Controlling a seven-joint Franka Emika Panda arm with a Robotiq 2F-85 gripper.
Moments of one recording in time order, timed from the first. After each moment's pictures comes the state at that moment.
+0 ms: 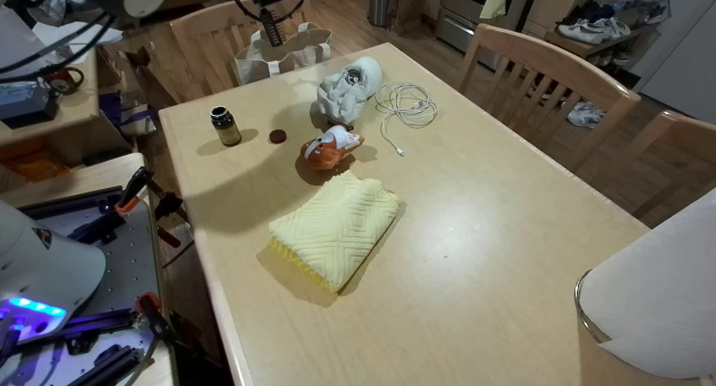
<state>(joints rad) 0.27 1.10 0.75 -1.16 0.05 2.55 -1.23</state>
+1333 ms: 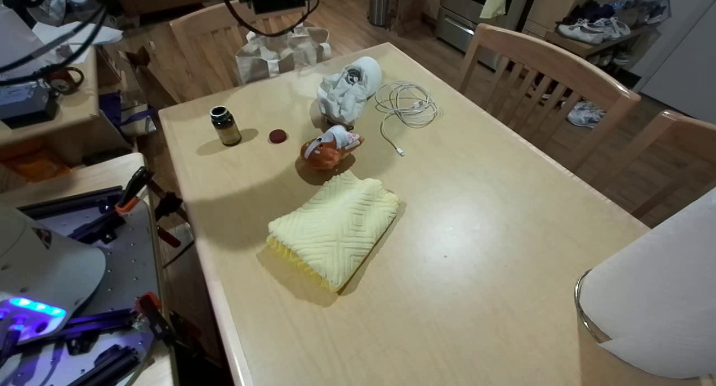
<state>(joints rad) 0.05 0.94 0.82 -1.53 0.06 2.75 -1.08</state>
